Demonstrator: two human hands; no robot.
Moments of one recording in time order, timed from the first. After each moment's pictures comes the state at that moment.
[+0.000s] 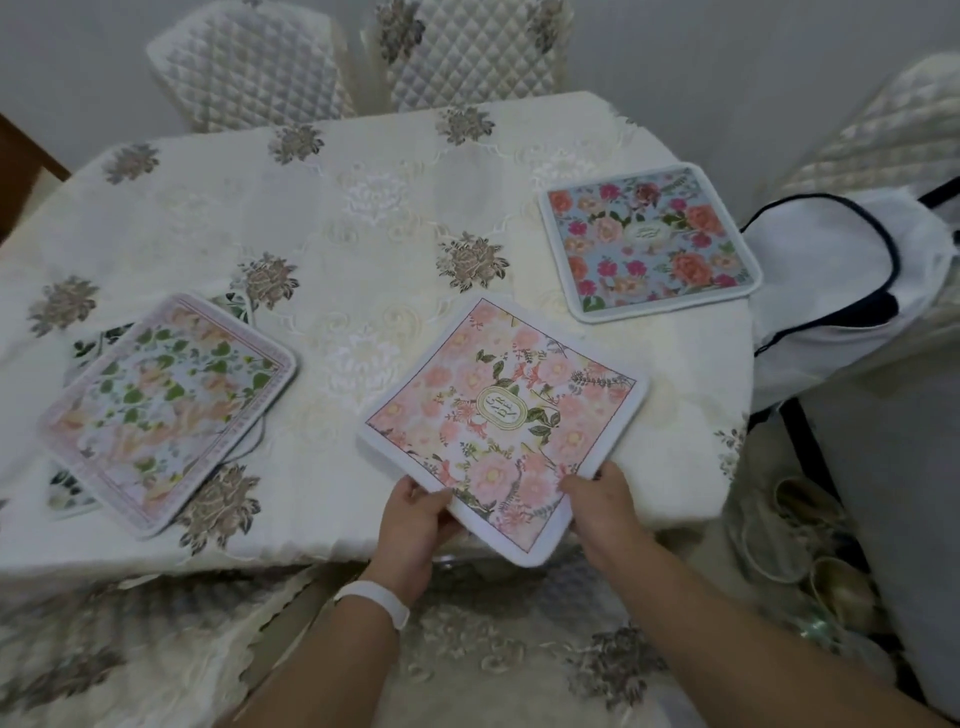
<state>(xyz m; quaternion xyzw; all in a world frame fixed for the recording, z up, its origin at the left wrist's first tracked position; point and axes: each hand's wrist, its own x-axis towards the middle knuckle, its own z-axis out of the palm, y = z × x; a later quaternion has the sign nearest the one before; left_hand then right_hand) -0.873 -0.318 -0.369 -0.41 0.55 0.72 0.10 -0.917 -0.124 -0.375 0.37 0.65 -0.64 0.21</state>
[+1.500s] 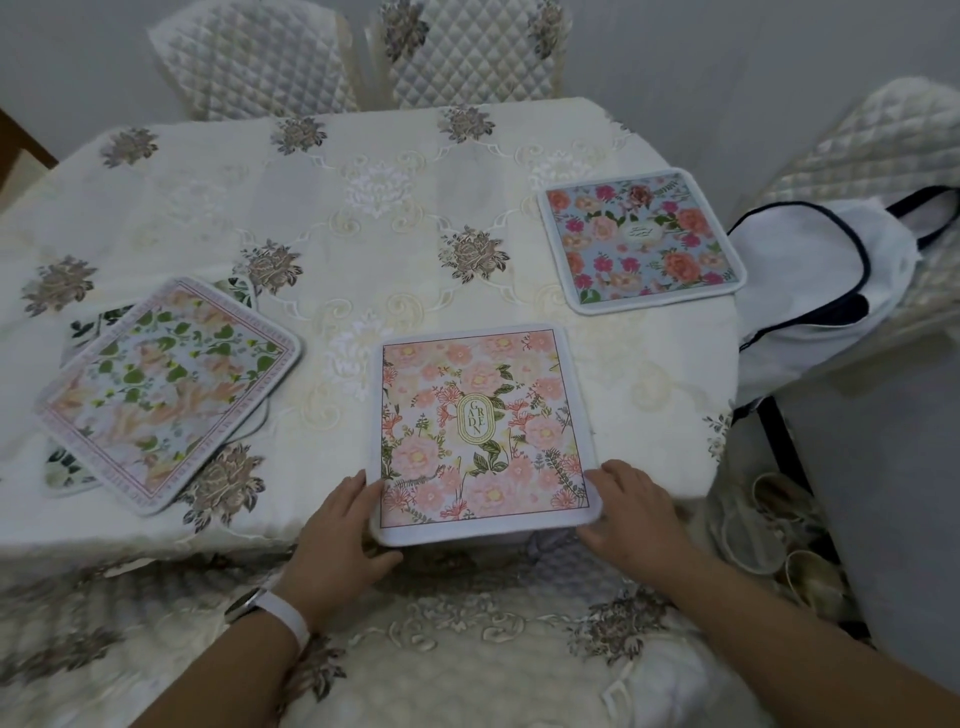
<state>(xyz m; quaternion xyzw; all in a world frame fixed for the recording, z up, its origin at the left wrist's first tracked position) -0.812 -0.424 -0.377 -0.06 0.96 0.20 0.18 -0.877 -0.062 -0.373 -0.11 0.96 -0.13 0.21</state>
